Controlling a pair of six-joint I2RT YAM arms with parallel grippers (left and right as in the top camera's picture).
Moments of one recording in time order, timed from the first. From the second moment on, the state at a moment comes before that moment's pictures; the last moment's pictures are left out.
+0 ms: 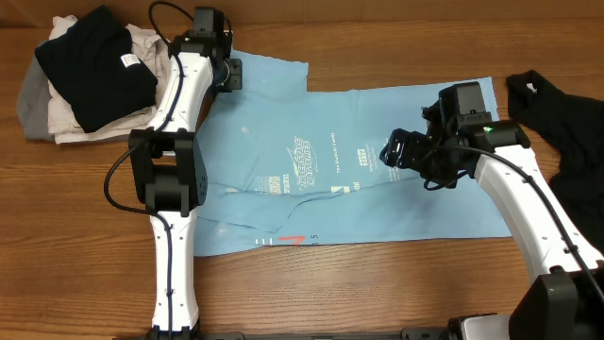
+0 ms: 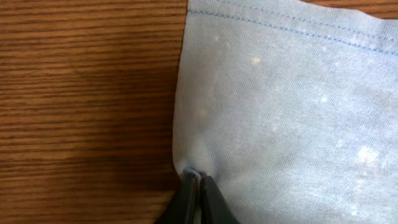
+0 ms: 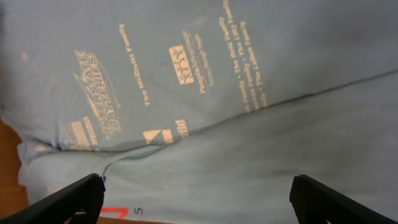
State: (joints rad) left arm -0.08 2.61 2.35 -0.91 0.02 -0.07; right arm 0.12 1.56 1.19 -0.90 -0.29 0.41
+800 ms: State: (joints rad) left arm -0.08 2.62 2.35 -0.94 0.02 -0.07; right arm -0.23 1.80 1.59 -0.60 -0.27 0.33
